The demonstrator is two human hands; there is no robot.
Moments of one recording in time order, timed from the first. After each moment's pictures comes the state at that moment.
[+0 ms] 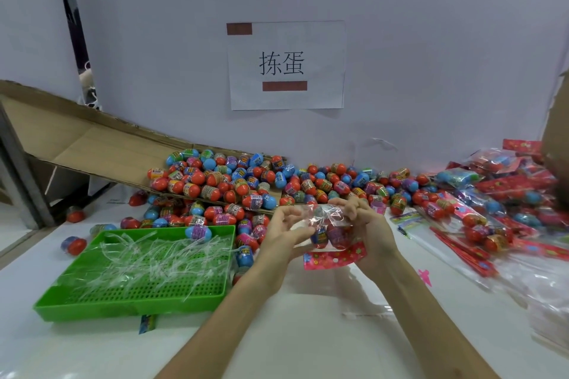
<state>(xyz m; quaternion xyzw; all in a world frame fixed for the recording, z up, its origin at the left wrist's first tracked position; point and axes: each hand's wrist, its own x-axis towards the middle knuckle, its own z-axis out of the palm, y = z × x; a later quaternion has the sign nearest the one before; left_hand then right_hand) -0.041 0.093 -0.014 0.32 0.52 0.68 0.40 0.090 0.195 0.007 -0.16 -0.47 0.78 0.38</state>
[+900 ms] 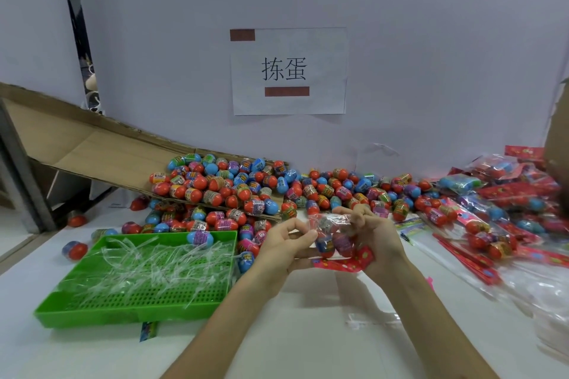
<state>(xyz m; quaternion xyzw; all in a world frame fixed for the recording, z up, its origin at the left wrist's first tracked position) -0.045 0.089 -0.008 0.34 0.53 0.64 0.44 0.096 0.201 0.010 -0.20 -0.44 0.80 0.35</state>
